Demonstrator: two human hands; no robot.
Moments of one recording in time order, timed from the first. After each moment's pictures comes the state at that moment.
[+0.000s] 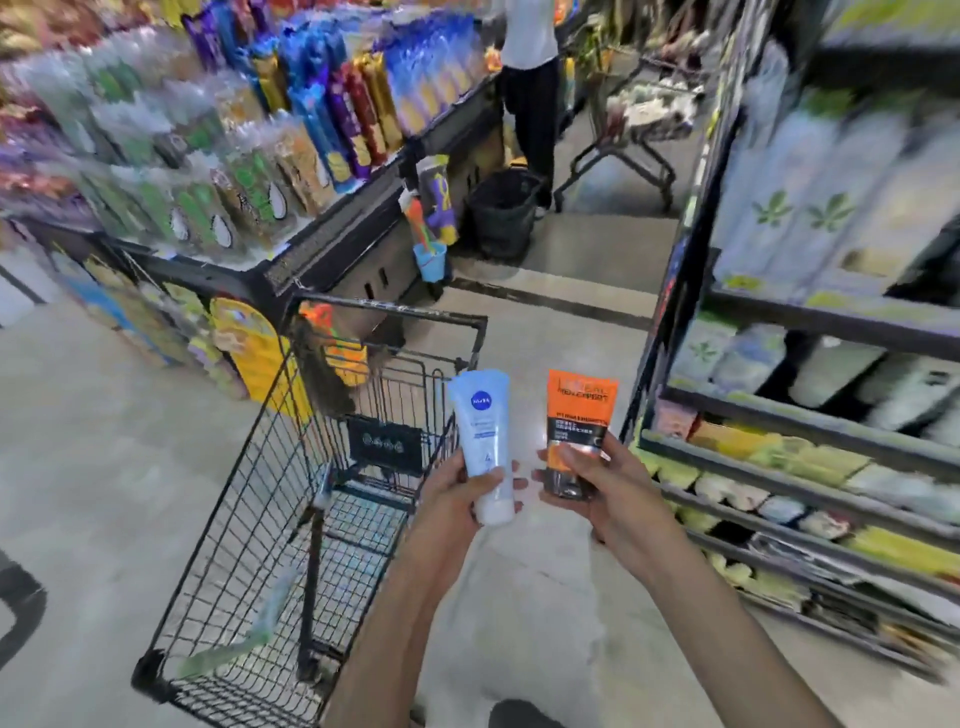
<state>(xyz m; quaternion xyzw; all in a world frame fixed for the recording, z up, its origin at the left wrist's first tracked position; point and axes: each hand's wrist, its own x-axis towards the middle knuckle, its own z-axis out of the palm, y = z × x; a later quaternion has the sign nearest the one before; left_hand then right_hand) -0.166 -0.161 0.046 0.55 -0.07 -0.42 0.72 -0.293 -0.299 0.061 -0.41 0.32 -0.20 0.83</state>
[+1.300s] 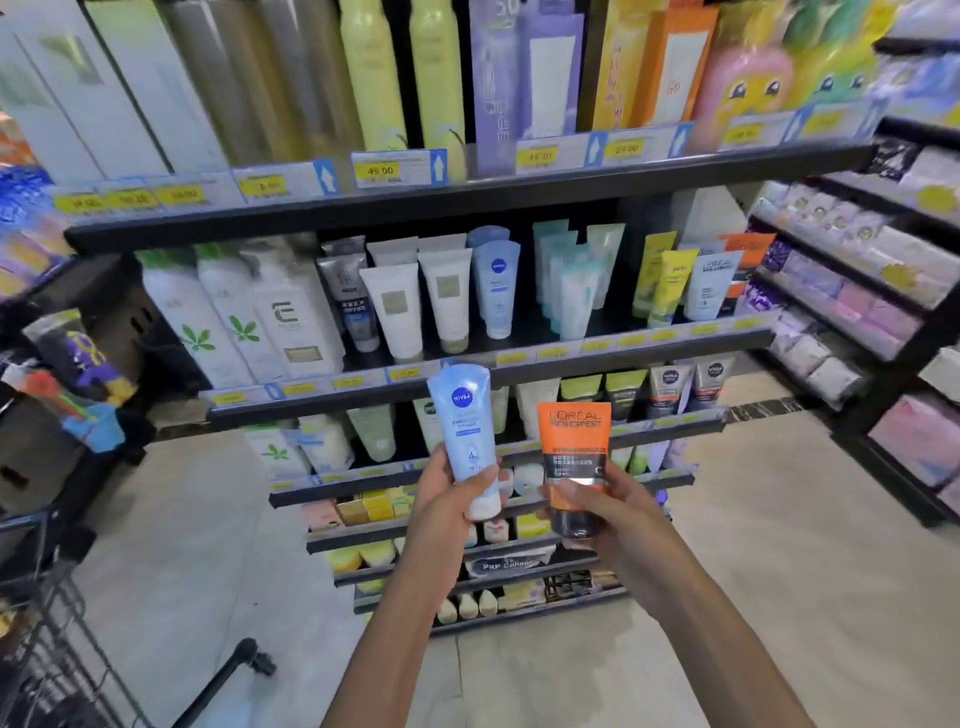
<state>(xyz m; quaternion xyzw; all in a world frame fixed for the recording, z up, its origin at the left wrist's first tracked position) -0.568 -0.497 0.089 0.49 -0.30 -0.55 0.61 -0.766 -0.512 0.110 -0.38 0.41 -0.42 0.71</state>
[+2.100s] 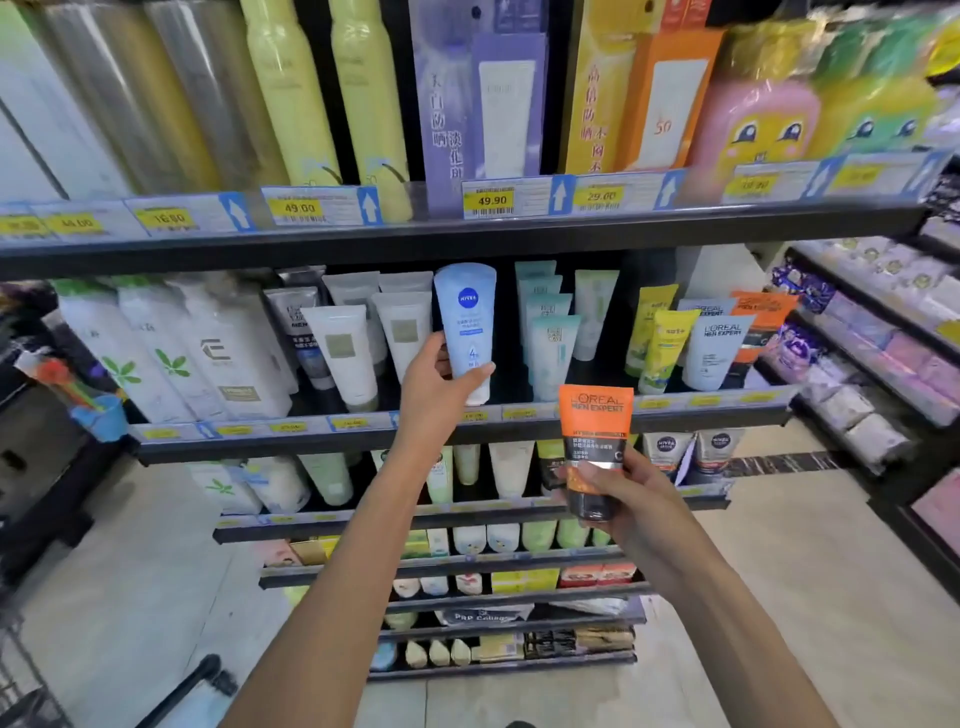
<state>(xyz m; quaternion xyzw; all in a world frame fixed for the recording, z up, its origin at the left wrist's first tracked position) -0.583 -0.706 0.146 0.60 -0.45 -0.29 0.60 -0.832 -0.664 0.119 -0.41 0.38 -0.41 0.72</state>
